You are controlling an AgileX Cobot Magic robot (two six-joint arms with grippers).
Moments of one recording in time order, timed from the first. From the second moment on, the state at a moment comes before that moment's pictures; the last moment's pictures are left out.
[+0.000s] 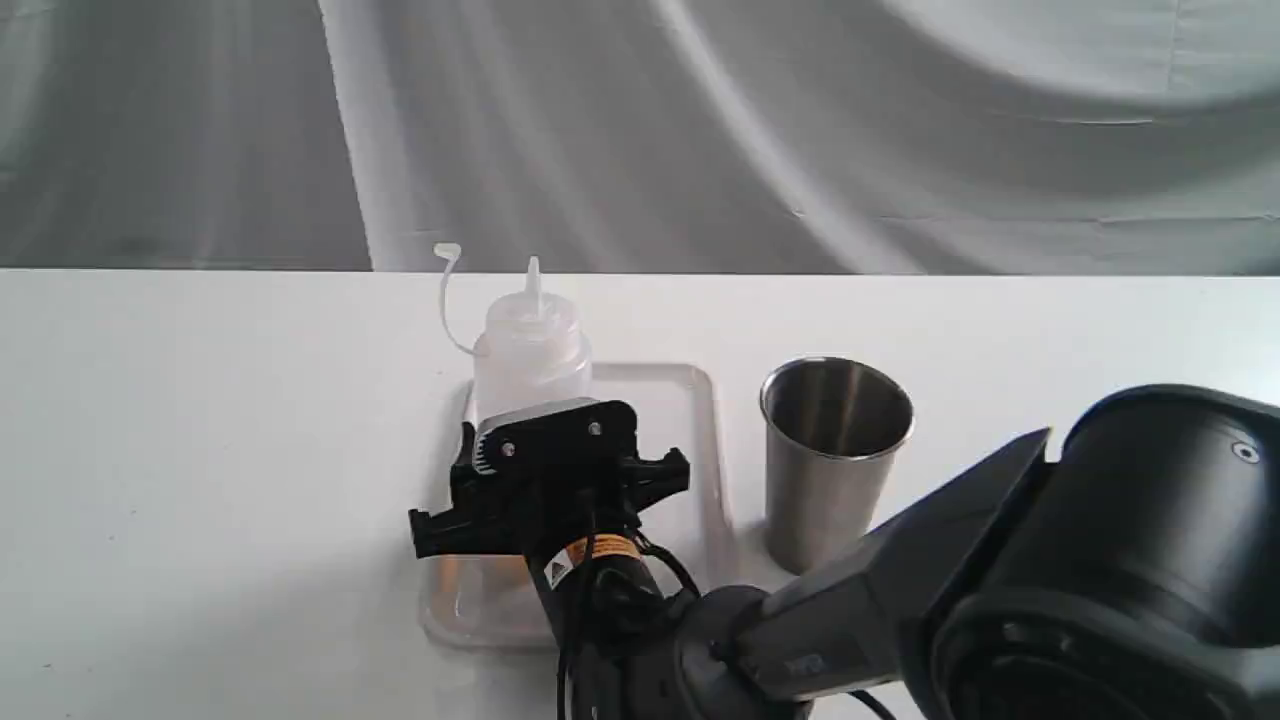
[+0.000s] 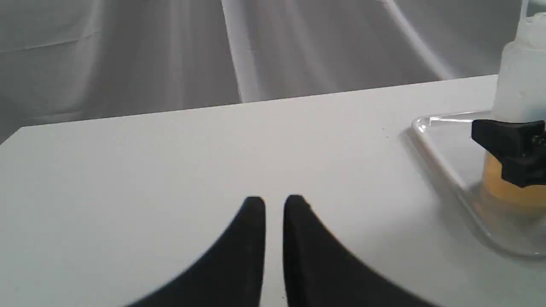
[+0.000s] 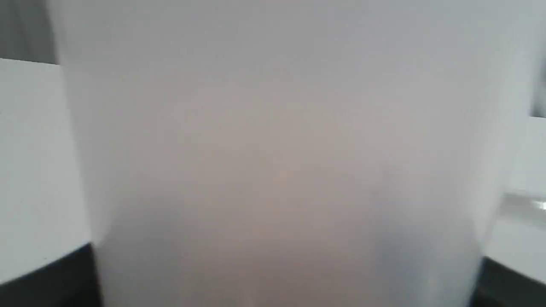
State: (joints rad) left arm 0.00 0.00 0.00 0.04 0.27 0.06; right arm 0.71 2.42 -1.29 0.60 -1.00 -0.26
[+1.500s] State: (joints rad) left arm 0.00 0.00 0.00 0.04 0.27 0.06; right arm 0.71 2.42 -1.29 0.60 -0.99 -0.24
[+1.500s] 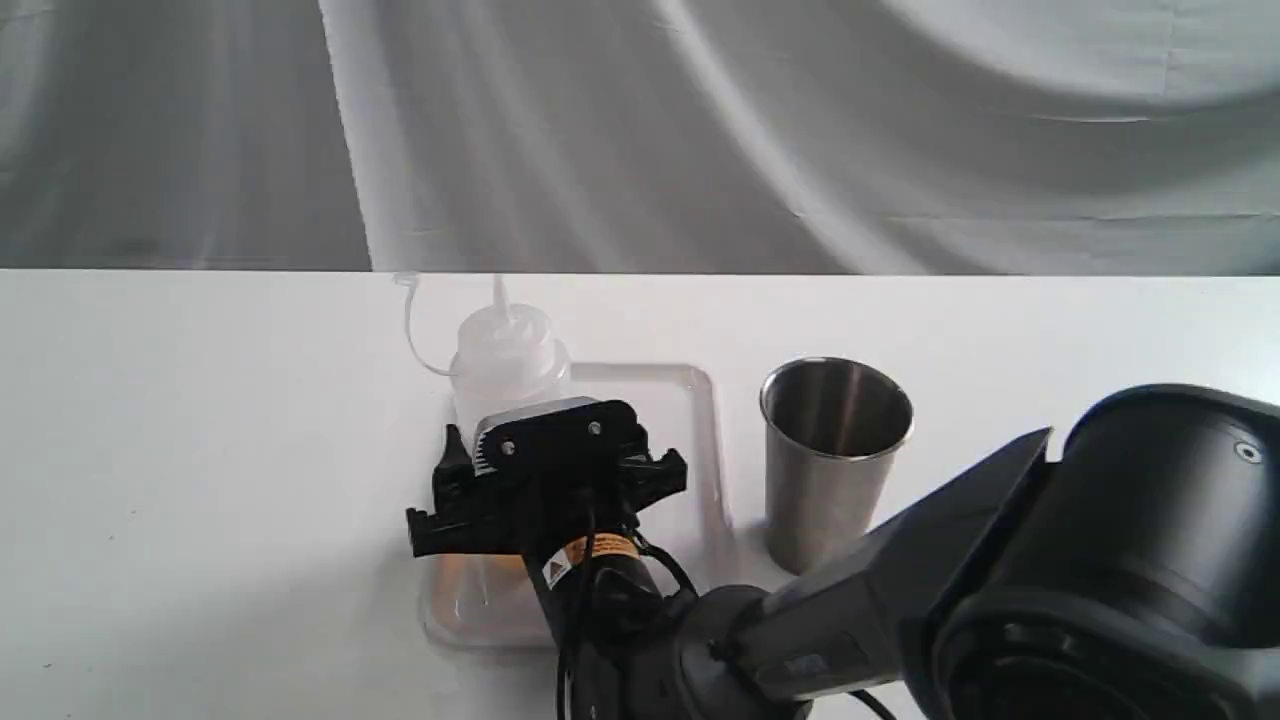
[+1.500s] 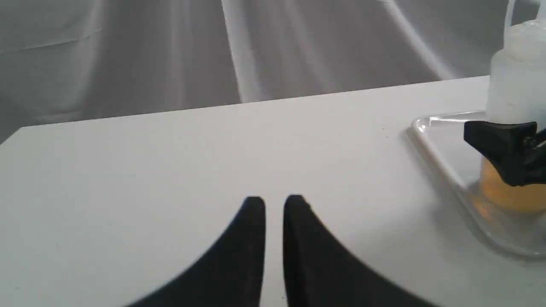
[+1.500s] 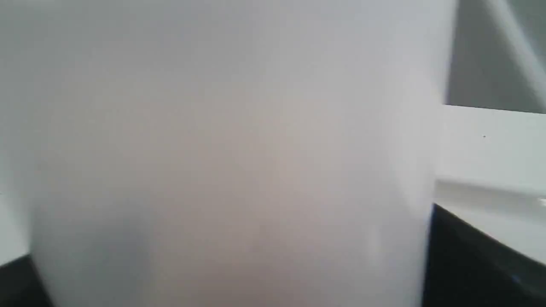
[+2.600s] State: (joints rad) left arm 0.00 0.00 0.00 0.04 0.27 0.06; right arm 0.71 2.29 -1.20 0.62 -0.88 -0.26
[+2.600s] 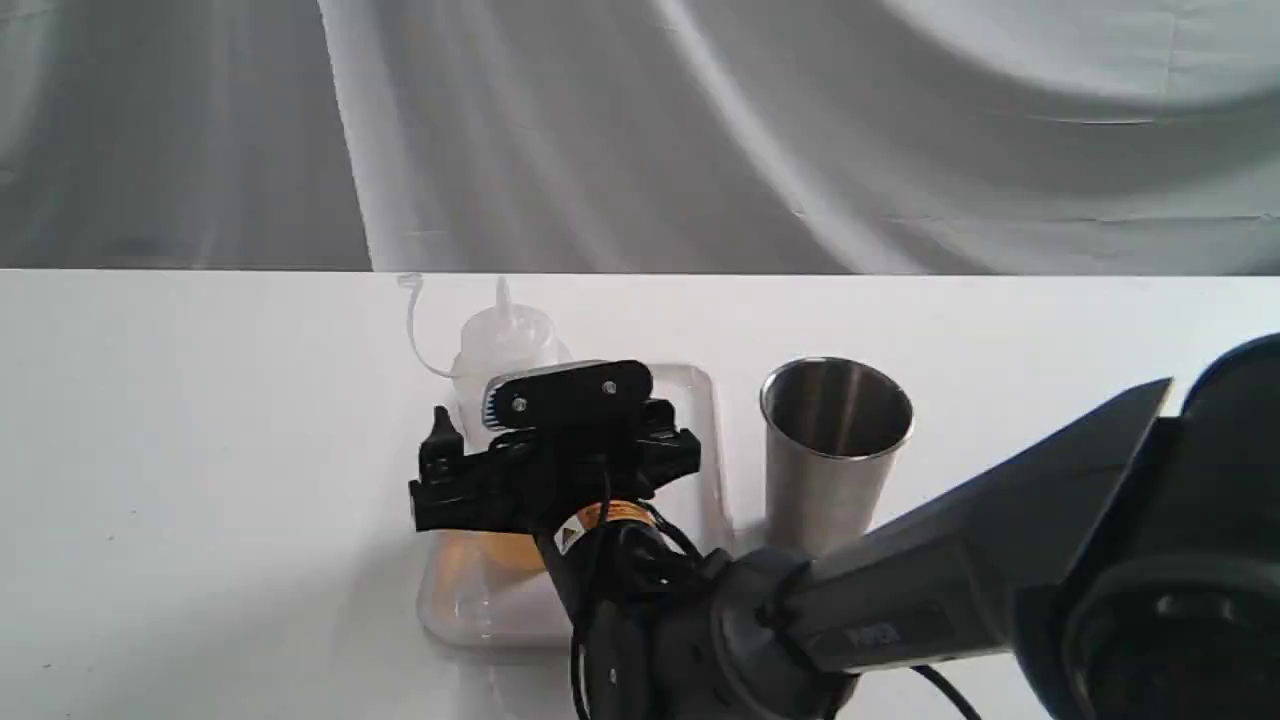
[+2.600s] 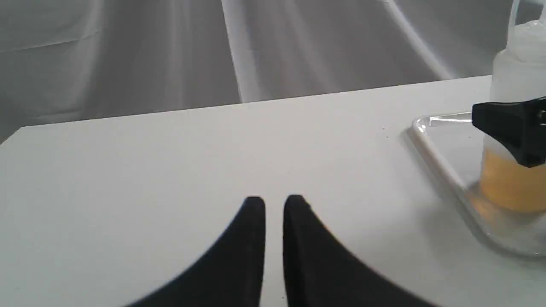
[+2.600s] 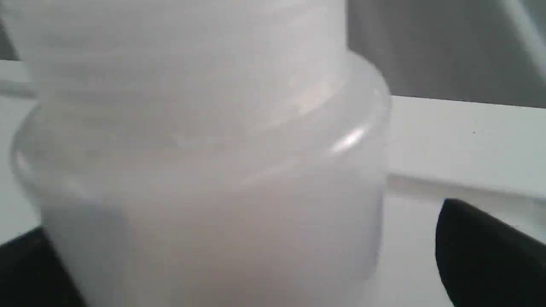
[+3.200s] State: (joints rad) left arm 0.00 0.00 0.00 0.04 0.27 0.06; right arm 0.75 2.14 -1.01 0.51 -0.85 -0.29
